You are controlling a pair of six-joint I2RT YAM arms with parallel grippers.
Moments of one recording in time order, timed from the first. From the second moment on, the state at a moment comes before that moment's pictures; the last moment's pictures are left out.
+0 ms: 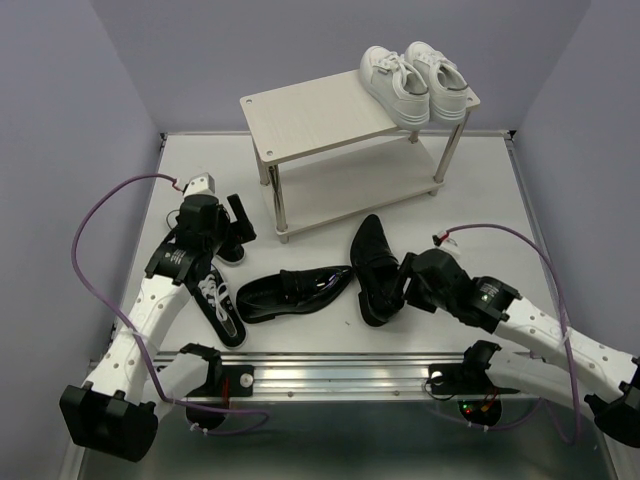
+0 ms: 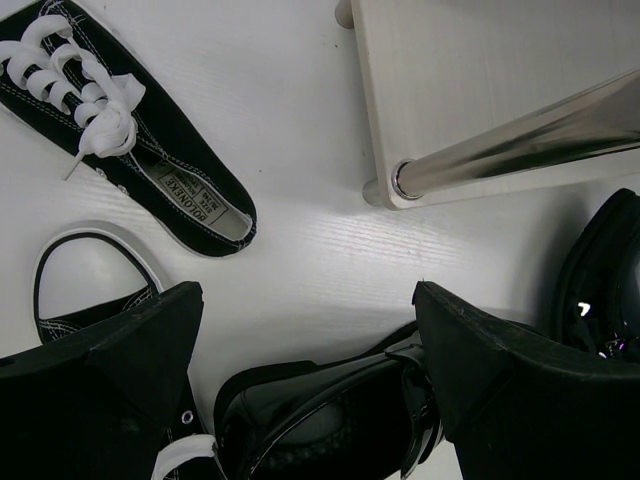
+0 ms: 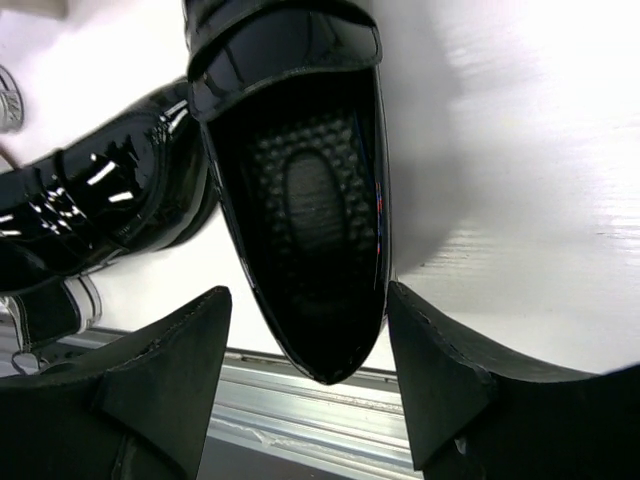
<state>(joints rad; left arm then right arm) -0.27 0.95 0.89 -0.57 -0.18 -0.50 0.84 0.85 0.67 -0.67 0.26 1.08</state>
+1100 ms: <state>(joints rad) -0.27 0.94 0.86 -0.57 -0.18 -0.52 0.82 1.02 0.80 -0.82 0.39 0.93</state>
